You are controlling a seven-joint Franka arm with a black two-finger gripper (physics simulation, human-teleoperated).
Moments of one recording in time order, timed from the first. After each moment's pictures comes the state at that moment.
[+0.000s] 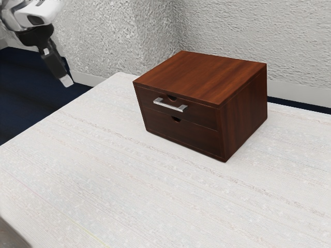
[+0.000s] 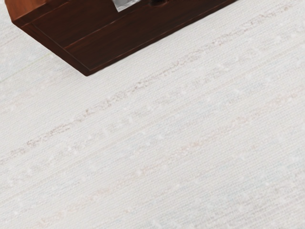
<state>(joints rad) 0.11 -0.03 0.18 -1.28 0.02 1.51 0.79</state>
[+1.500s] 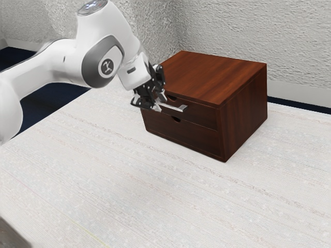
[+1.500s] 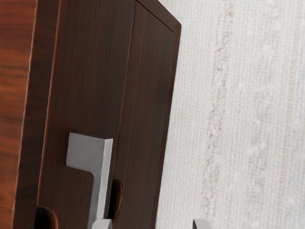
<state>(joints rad) 0.22 0.23 -0.15 -1.43 0.02 2.05 1.56</state>
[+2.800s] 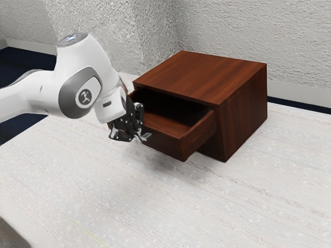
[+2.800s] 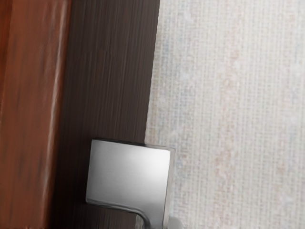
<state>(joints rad) 0.24 -0.02 -0.11 -1.84 -0.05 2.08 1.66</state>
